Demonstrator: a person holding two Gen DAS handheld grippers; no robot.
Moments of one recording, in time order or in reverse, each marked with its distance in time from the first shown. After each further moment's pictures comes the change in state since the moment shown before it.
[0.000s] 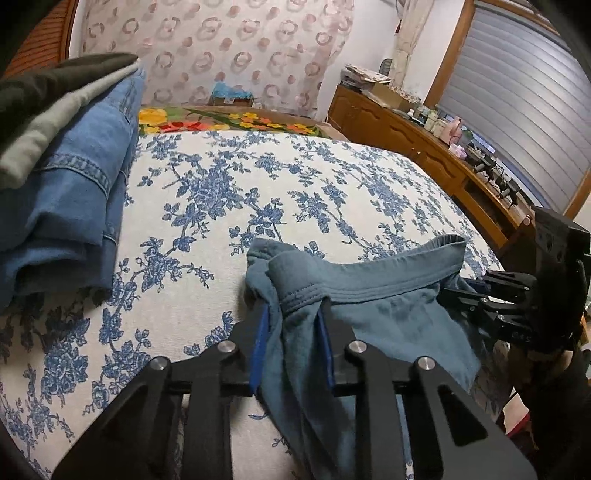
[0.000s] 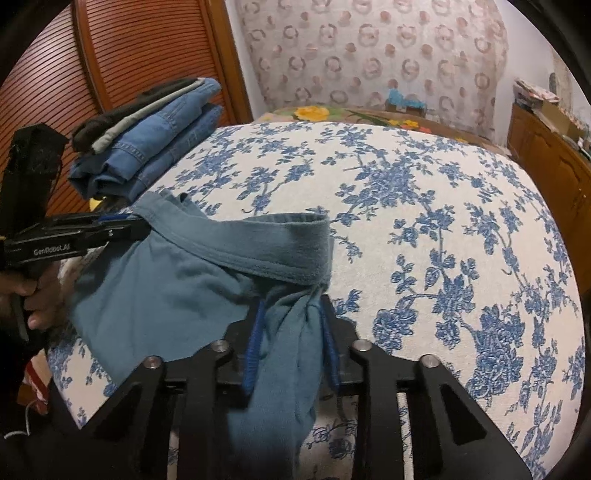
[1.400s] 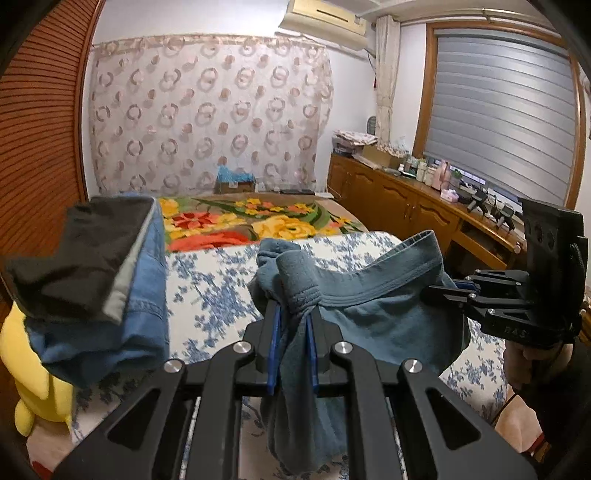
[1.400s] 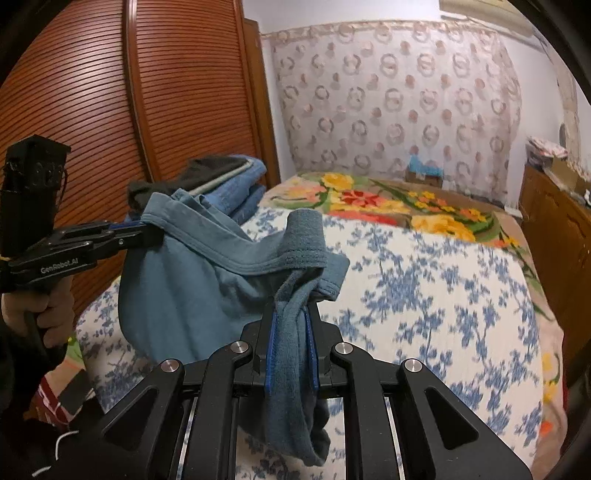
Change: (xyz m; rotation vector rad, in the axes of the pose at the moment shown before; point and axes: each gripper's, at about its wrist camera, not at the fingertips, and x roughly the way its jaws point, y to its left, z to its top) left arm -0.096 -0.042 0.031 0.118 -0.298 0.085; right arm -0.080 0.033 0.052 -0.121 -0.253 0.040
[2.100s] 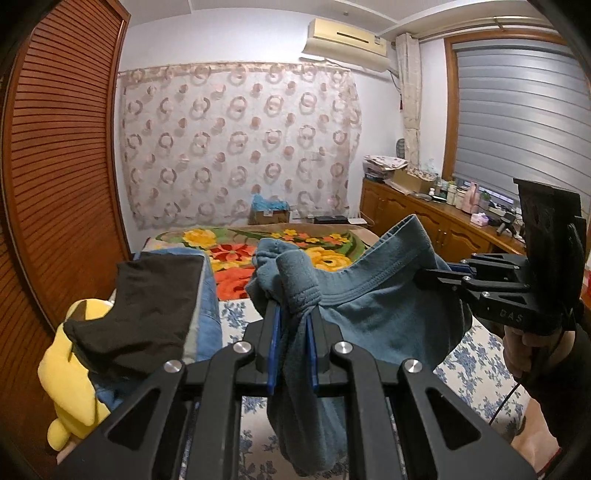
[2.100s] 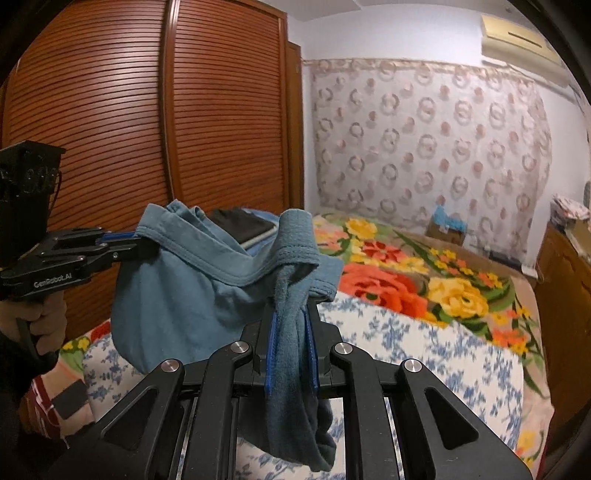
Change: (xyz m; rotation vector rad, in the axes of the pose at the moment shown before) left arm -0.025 0.021 0.048 0.007 -0.091 0.145; right arm 0.015 0.011 0.086 -0.136 -0.098 0.072
